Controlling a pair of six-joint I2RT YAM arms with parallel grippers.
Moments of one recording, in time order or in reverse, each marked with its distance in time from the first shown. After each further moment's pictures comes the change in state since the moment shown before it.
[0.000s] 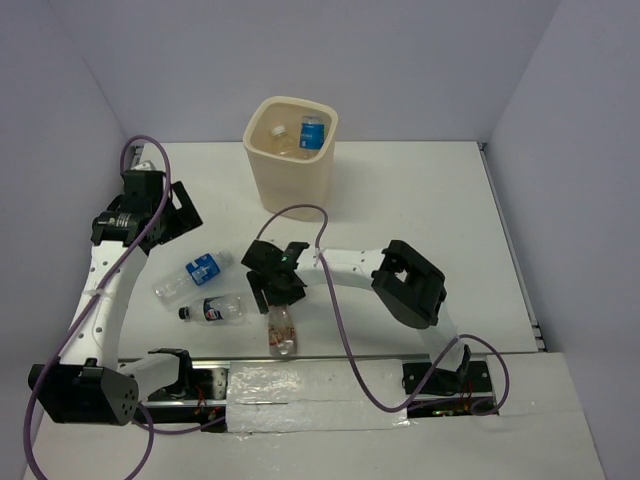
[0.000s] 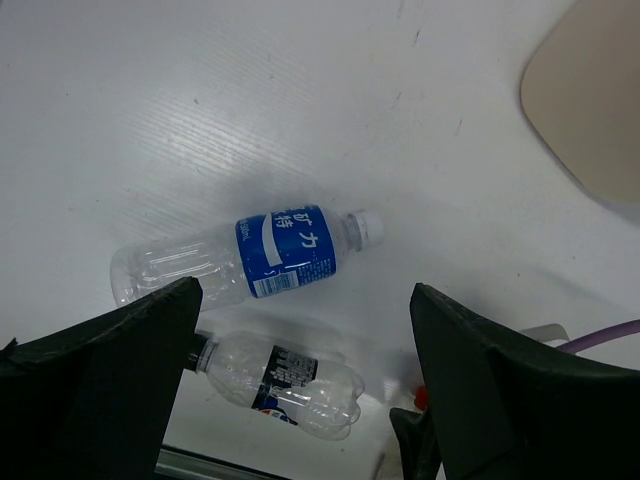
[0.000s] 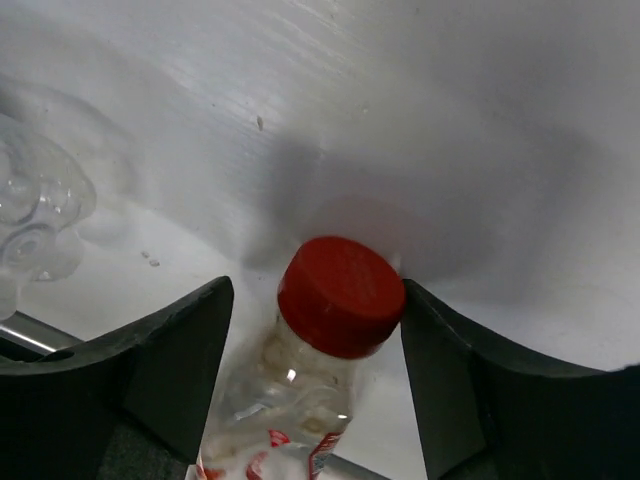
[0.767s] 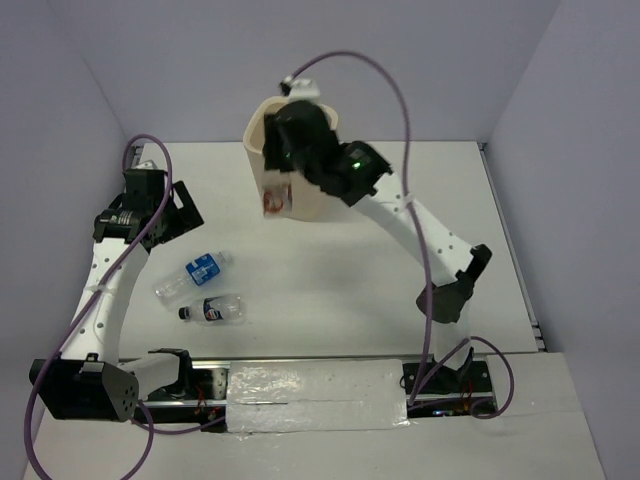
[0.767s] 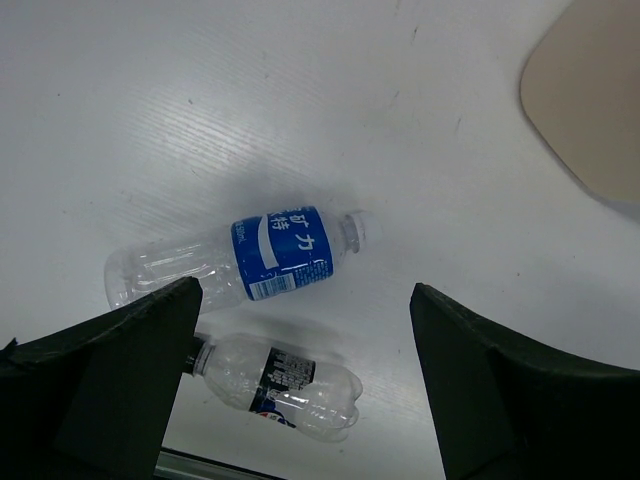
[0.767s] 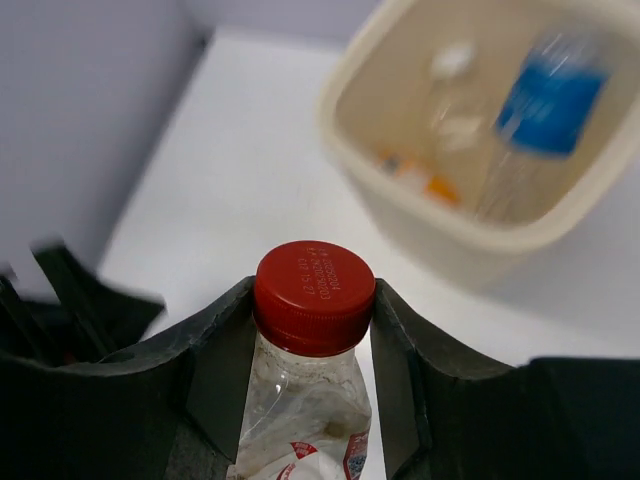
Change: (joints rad) left arm 0.000 0.018 0.000 0.013 0.008 0.002; right arm -0.155 -0.123 0.797 -0.212 0.352 -0.228
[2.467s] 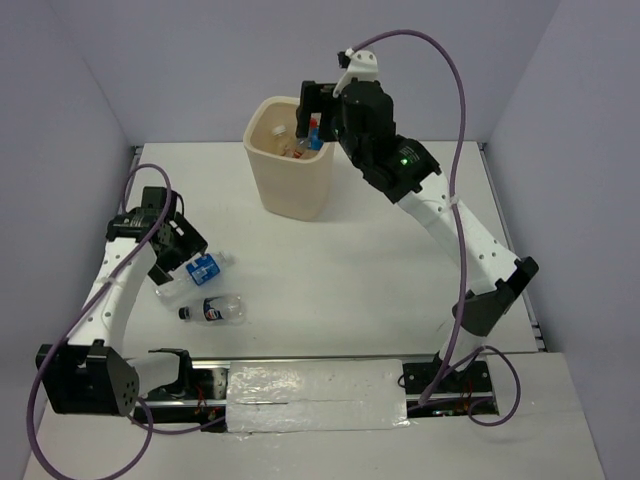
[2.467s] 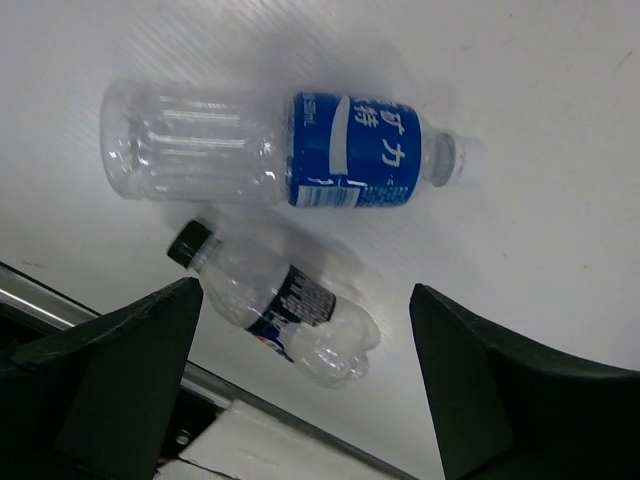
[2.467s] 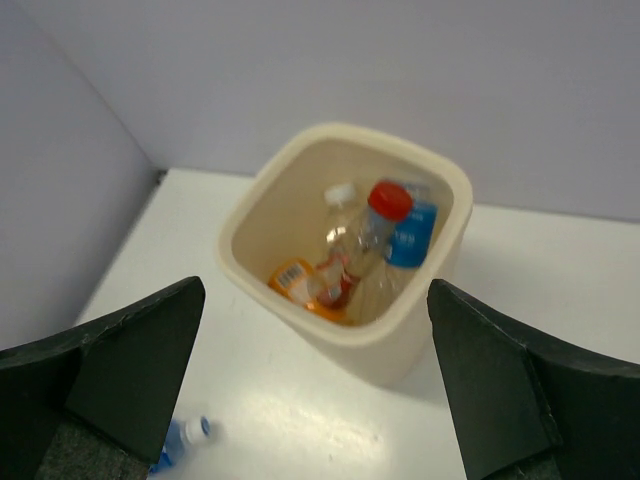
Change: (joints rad) left arm 0.000 0.049 -0.110 -0.185 -0.041 -0.294; right arm -0.212 -0.217 -0.195 0.381 0.026 -0.186
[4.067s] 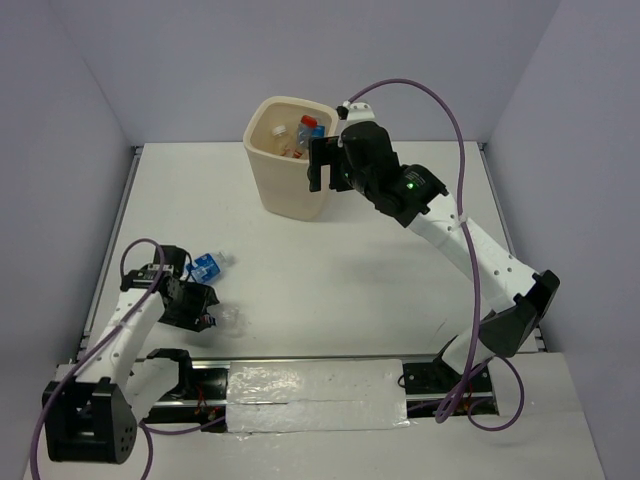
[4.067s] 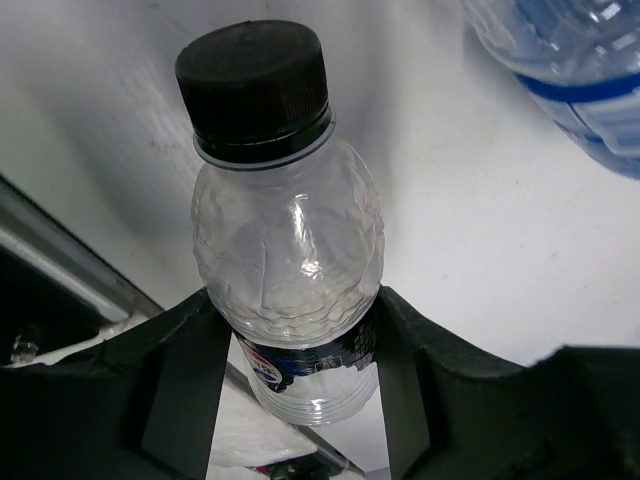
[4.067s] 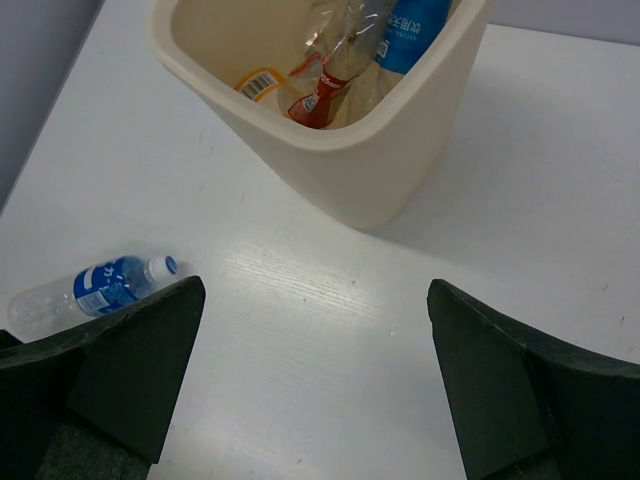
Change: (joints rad) left arm 0.000 -0.246 -0.510 0.086 0.264 -0.610; right arm 0.003 -0.196 -0.386 -0.170 -0.133 0.079
